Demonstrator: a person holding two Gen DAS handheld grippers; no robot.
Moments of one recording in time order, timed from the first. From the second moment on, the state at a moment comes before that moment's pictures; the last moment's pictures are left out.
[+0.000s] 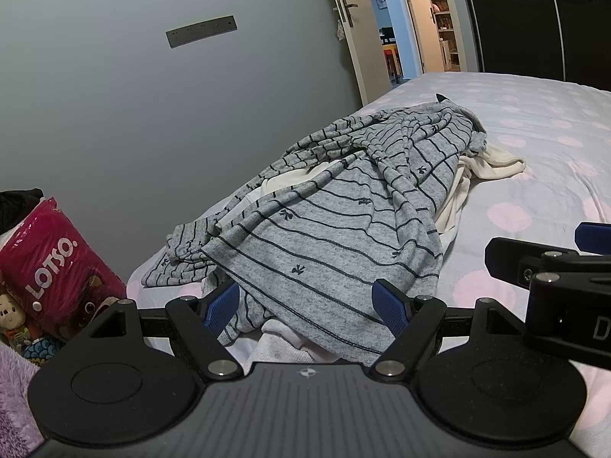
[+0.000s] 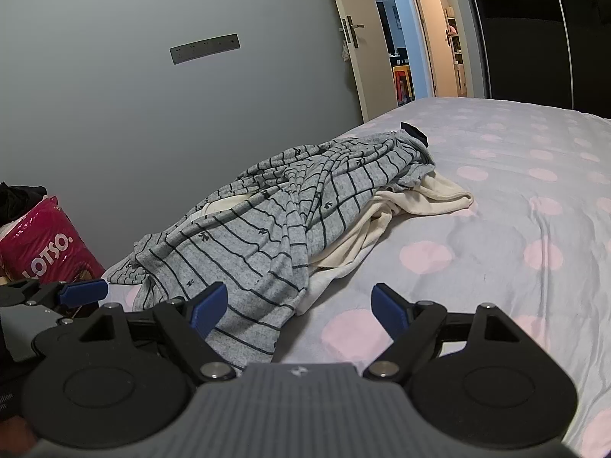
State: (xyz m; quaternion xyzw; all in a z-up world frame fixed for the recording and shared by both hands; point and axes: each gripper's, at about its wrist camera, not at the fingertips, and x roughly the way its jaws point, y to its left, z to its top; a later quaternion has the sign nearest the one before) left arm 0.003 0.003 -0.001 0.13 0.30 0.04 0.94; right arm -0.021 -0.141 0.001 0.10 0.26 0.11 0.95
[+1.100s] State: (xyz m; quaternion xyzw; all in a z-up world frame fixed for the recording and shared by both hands) left arm 0.005 0.005 -0.006 0.14 0.31 0.04 0.94; right arm -0.017 -0.140 -0.004 0.10 0.27 0.11 0.95
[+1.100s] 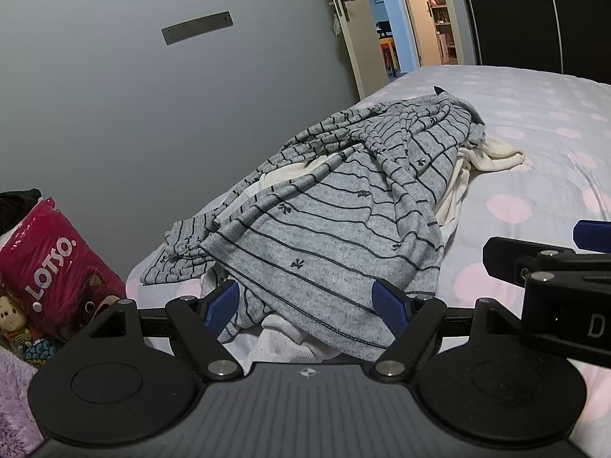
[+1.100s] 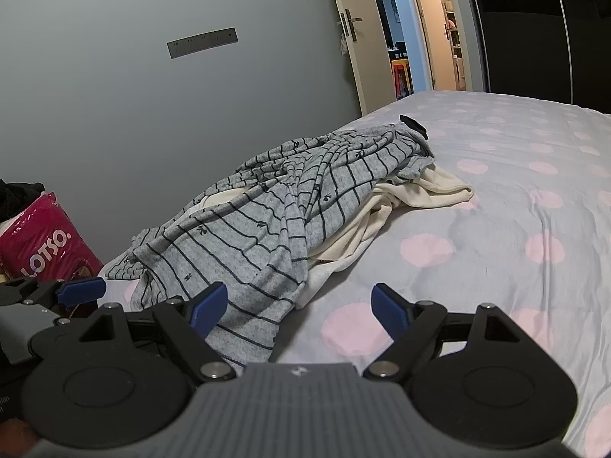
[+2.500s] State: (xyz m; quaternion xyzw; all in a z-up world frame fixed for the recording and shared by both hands) left arm 0.219 0.056 -0.035 0.19 0.39 -0.10 0.89; right arm 0.143 -0.101 -0.045 0.11 0.39 0.09 0.91
